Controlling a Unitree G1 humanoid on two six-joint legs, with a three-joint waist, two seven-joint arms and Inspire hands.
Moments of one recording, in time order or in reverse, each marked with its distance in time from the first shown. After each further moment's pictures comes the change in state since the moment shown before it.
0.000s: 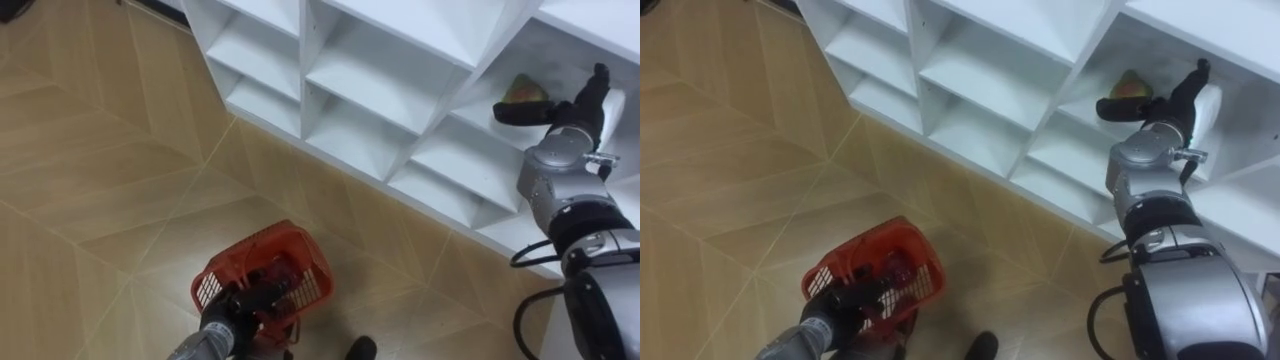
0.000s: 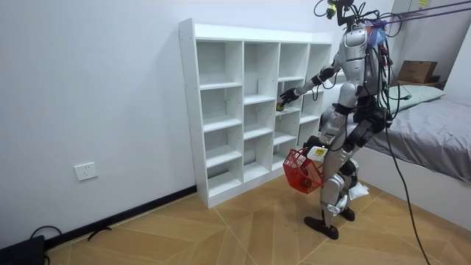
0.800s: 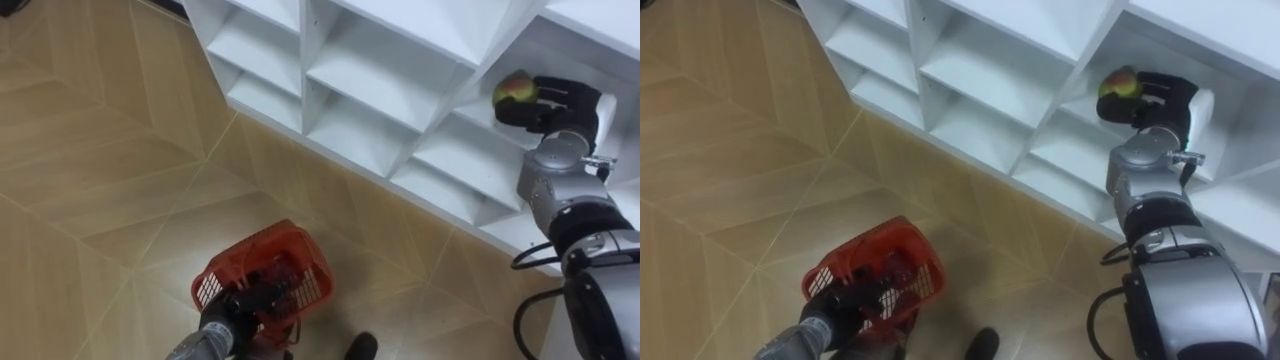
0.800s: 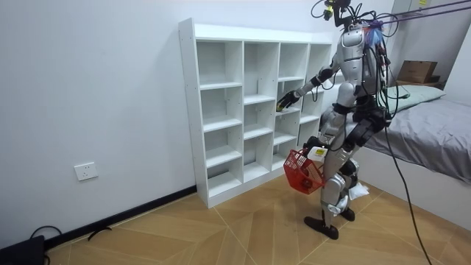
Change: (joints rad) left arm -0.004 0.005 0.000 -0.002 -0.009 0.016 -0.001; right arm 0.001 0.001 0.000 0.014 0.003 0.030 0.036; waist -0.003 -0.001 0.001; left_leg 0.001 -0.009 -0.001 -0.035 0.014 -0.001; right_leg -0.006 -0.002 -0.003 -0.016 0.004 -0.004
